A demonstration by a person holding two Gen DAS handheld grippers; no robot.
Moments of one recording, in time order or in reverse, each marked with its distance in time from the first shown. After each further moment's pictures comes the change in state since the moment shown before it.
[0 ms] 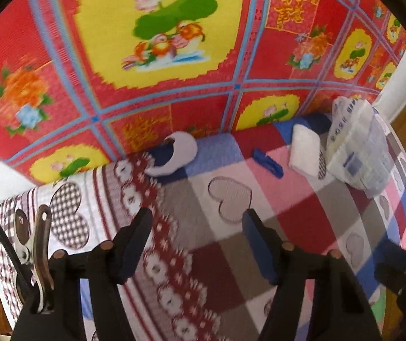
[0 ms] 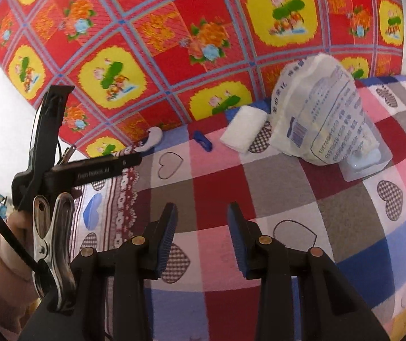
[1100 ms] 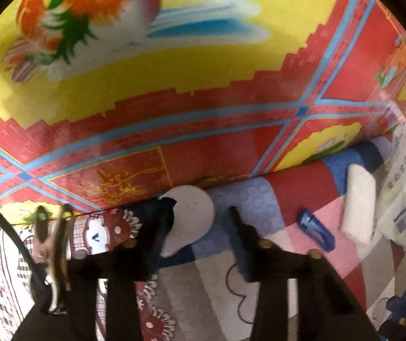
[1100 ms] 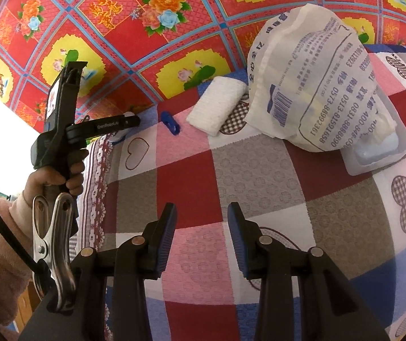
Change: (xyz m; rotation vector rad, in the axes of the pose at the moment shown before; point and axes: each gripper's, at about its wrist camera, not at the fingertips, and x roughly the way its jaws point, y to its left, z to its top) left arm 0.102 0.007 0.067 -0.044 0.003 0.055; right arm 0.040 -0.046 0.004 0.052 0.131 0.022
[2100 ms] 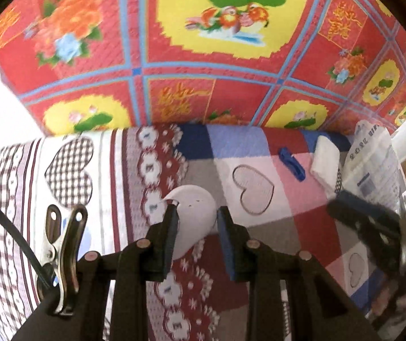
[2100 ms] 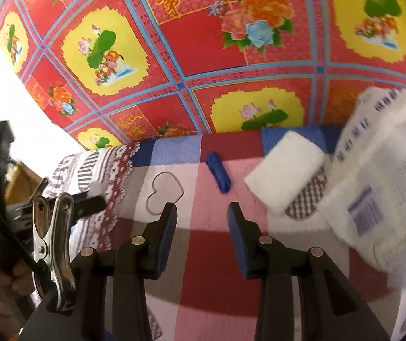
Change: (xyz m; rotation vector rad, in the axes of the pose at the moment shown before) left arm -0.072 0.038 -0.095 -0.176 -0.003 -0.046; right arm 0.055 0.056 0.049 -0.275 -0.065 0.027
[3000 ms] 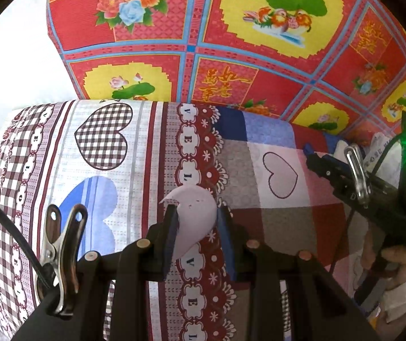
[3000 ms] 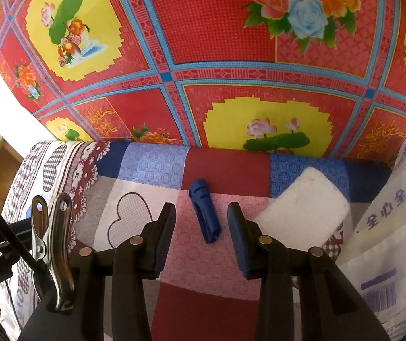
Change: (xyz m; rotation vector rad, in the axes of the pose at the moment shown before) left arm -0.025 0.025 -0.023 -0.136 0.011 0.064; right arm 0.056 -0.005 0.033 -0.123 0.045 -0.074
